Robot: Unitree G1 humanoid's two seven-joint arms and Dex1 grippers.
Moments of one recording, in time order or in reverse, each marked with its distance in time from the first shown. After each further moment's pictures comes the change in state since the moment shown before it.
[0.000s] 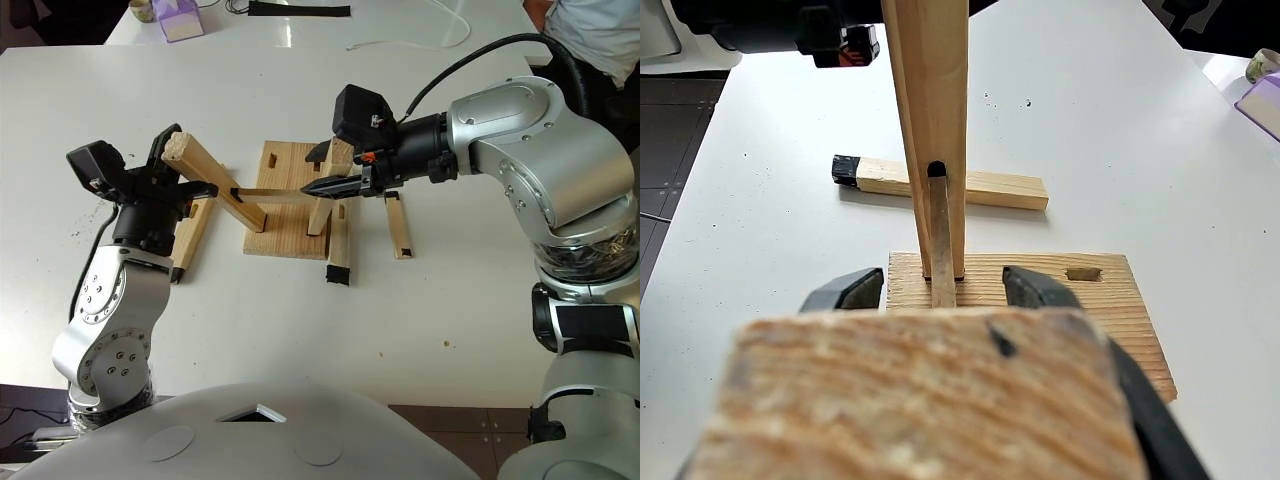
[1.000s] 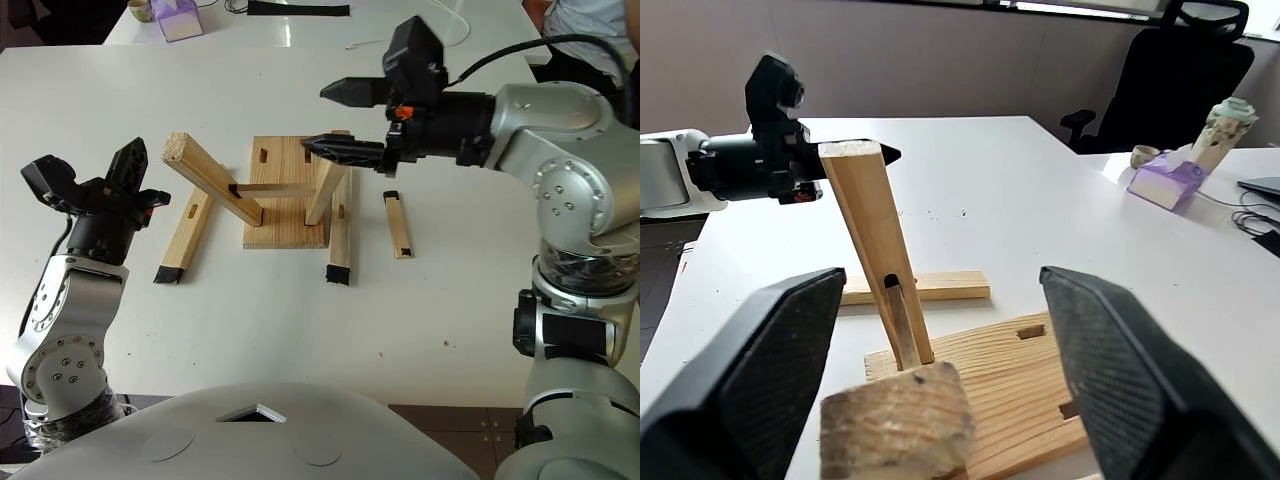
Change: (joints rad) left arm 0.034 0.140 0.321 0.037 -0.320 0.014 -0.067; right arm 0.093 0.082 -0.374 0.004 0.231 0.047 -0.182
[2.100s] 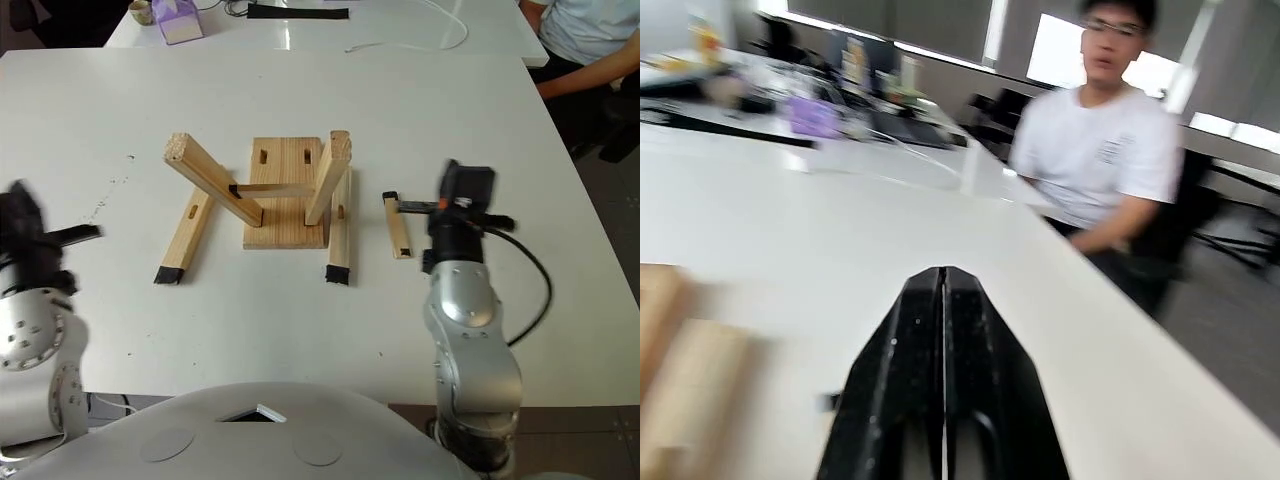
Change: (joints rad) left arm 0.160 0.046 -0.147 -0.098 0.748 -0.009 0.029; right arm 0.771 0.567 0.294 -0.507 -0.751 -0.209 -1.048
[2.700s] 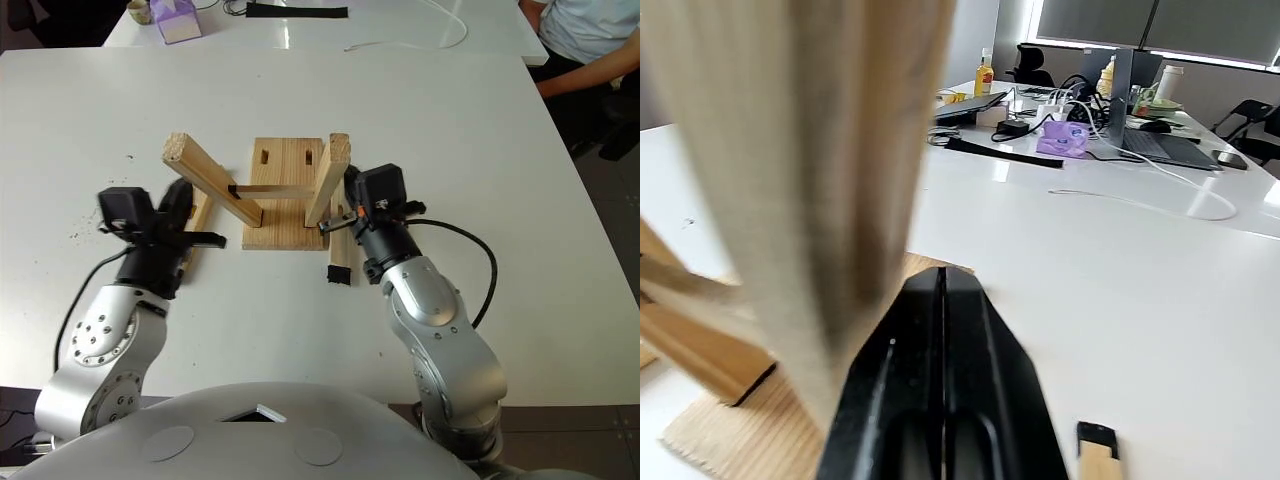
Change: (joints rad) left arm 0.035 -0.108 -0.133 -0.100 -0.048 0.140 -0.029; right arm -0.036 -0.043 0.002 -0.057 0.059 0.112 0.103
